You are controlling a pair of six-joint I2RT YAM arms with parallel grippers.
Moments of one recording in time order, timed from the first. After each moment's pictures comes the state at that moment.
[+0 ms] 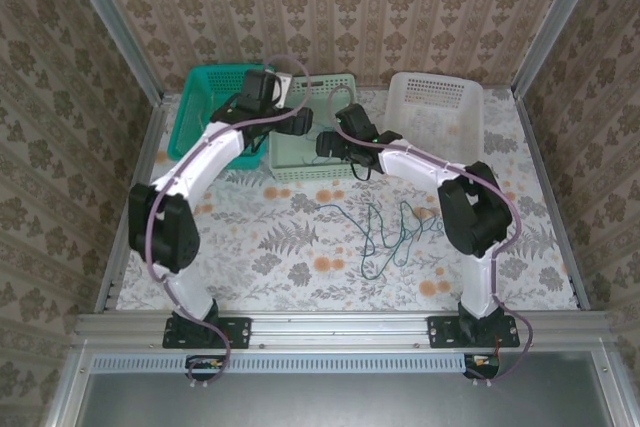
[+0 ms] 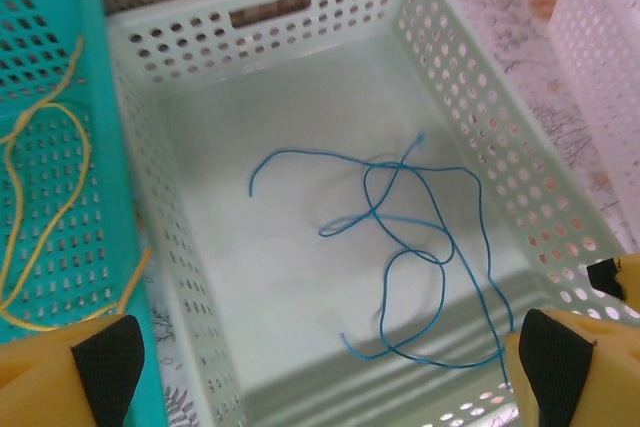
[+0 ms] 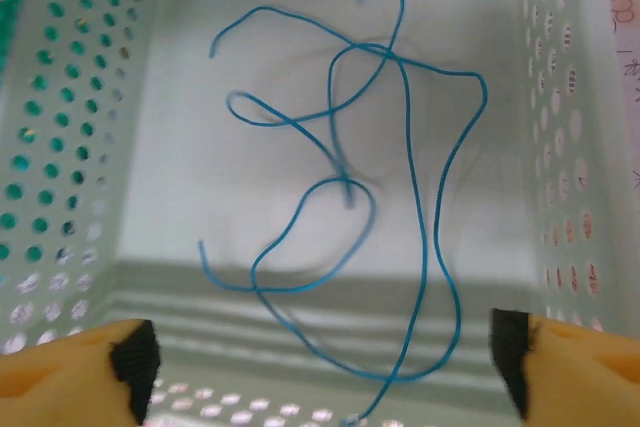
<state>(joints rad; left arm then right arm) -0.44 1.74 1.54 -0.49 0.03 -0.09 0.54 1.96 1.50 -0.31 0.08 0.54</state>
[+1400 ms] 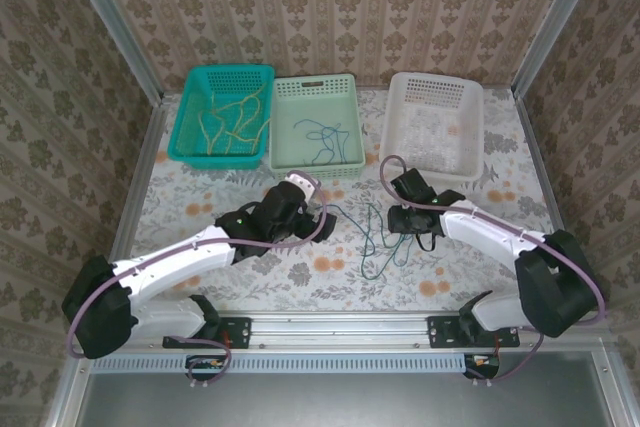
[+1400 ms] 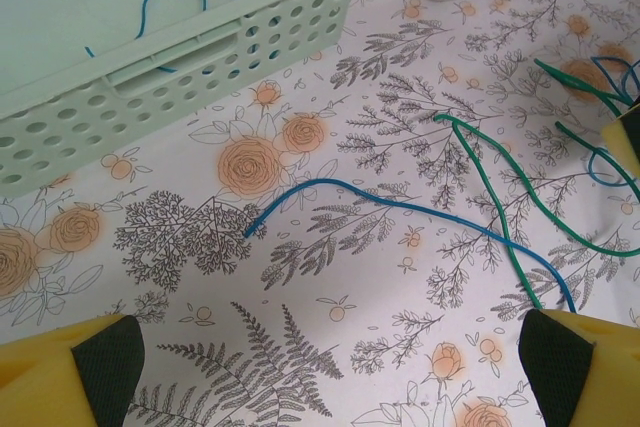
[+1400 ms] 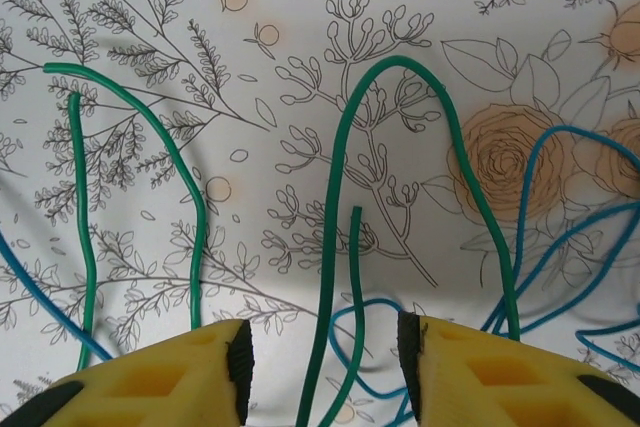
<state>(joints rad) -0.94 1.19 0.75 -0.27 -0.17 -0.31 0.49 1.38 0.76 -0.55 0.13 0.47</state>
